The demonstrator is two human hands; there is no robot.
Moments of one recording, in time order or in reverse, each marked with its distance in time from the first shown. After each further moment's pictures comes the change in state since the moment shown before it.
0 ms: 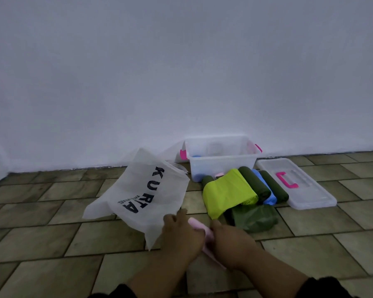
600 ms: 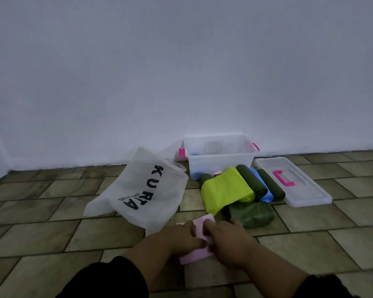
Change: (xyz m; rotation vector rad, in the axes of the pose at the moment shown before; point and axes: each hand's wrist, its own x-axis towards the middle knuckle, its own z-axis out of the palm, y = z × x) left_hand 0.016 -0.007 -0.016 0.340 -0.571 0.248; right_hand -0.012 0.002 -0.008 -0.056 -0.063 -0.070
